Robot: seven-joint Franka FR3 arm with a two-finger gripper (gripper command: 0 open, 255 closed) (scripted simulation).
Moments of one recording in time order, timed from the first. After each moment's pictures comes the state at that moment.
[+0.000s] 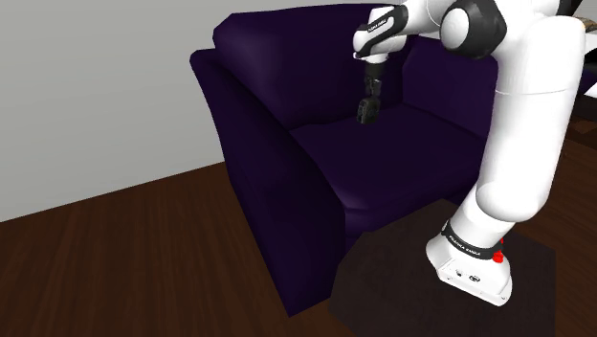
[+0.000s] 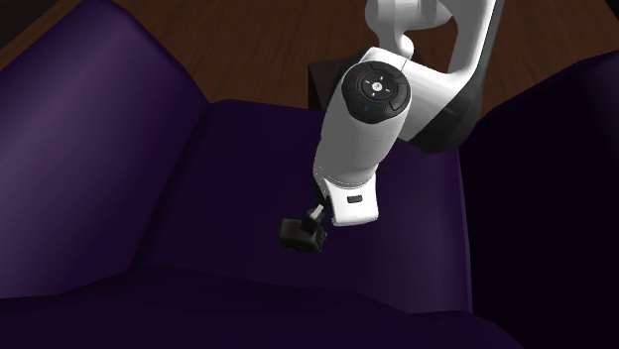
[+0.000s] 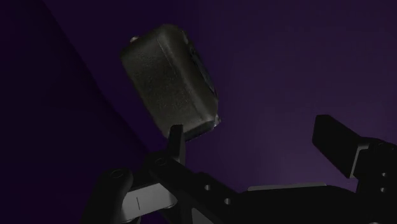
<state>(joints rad) -0.09 0.34 -0.56 -1.76 0.09 2.07 -1.42</state>
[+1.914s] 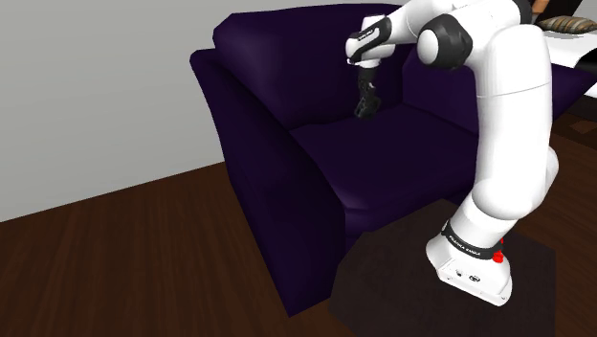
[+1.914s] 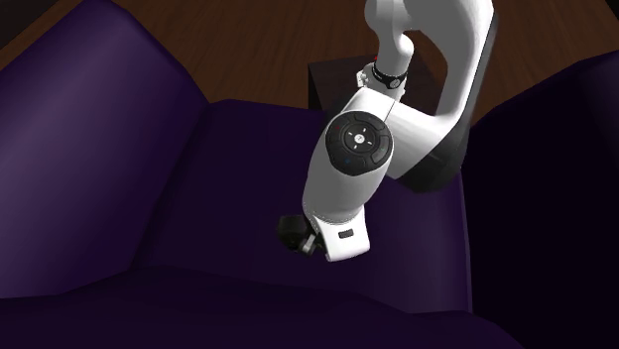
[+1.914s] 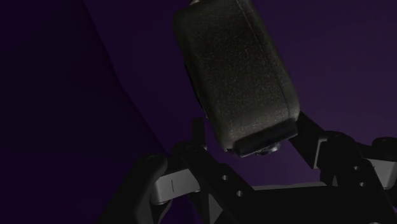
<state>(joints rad) -0.16 0.51 -0.51 -1.59 0.15 2.06 -1.55</state>
